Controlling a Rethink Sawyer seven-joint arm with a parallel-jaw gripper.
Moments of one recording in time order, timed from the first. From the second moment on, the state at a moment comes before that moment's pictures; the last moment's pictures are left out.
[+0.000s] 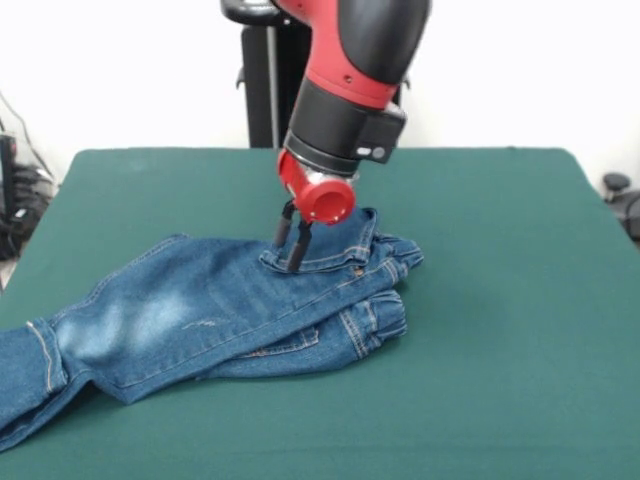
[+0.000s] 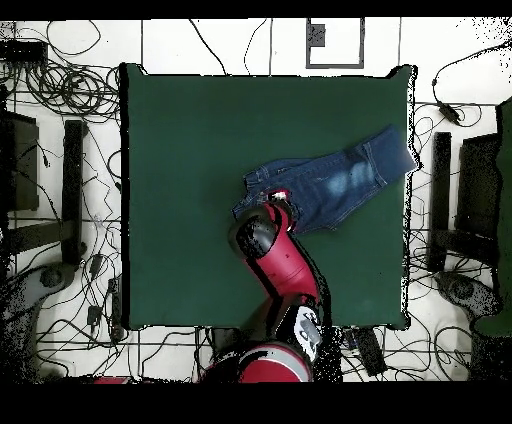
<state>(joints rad) 0.09 -0.43 -0.29 1.90 0.87 -0.12 2.14</state>
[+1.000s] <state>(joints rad) 0.08 -0.42 -0.28 1.90 0.87 -0.12 2.14</state>
